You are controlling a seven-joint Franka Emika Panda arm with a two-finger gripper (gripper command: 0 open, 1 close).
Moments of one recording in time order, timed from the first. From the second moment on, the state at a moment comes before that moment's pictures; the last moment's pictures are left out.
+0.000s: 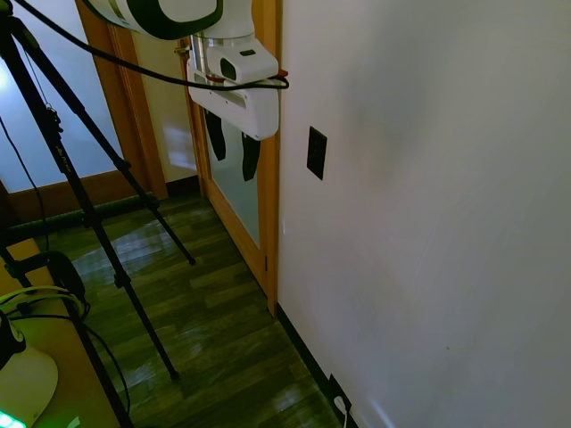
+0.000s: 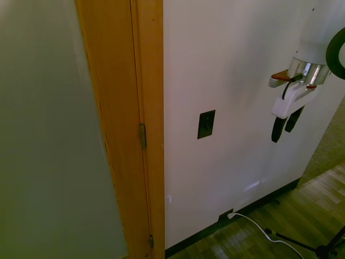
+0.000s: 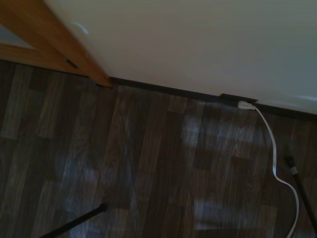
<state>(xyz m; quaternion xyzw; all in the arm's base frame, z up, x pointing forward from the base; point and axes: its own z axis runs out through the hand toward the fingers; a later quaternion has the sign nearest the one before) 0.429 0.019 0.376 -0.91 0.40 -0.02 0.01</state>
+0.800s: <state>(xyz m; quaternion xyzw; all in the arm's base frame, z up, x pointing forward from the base) 0.521 0.041 0.318 -0.90 0.42 -0.10 0.06</state>
